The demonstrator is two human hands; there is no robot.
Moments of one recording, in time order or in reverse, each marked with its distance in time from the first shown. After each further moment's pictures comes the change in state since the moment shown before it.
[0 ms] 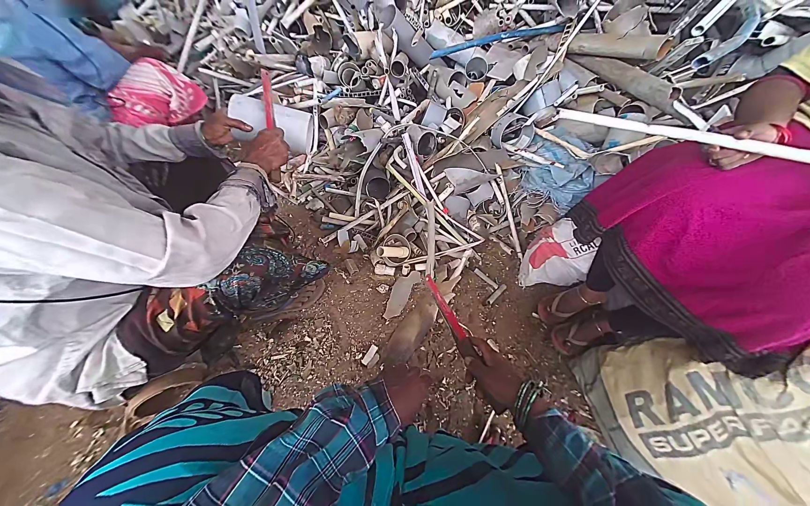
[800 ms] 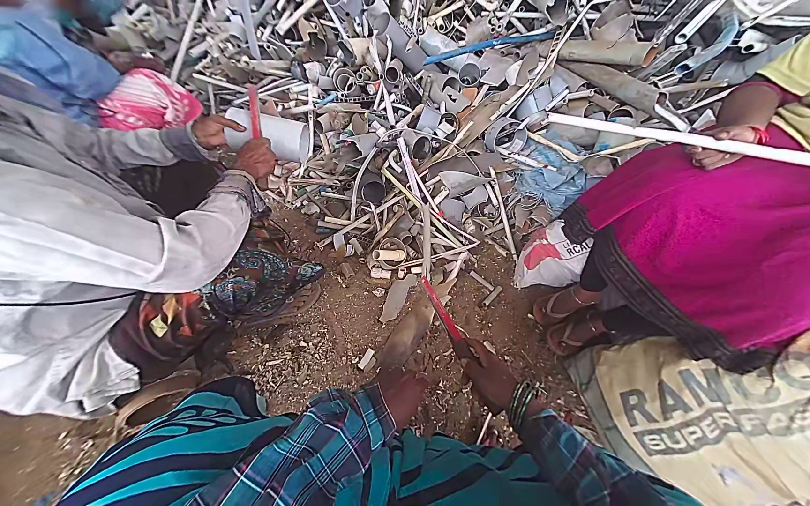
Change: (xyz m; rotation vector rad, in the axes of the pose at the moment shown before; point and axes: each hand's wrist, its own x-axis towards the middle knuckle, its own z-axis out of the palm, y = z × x) left_hand 0.000 -0.002 0.006 0.009 0.043 0.025; right_hand 0.000 0.003 0.000 0.001 0.004 0.006
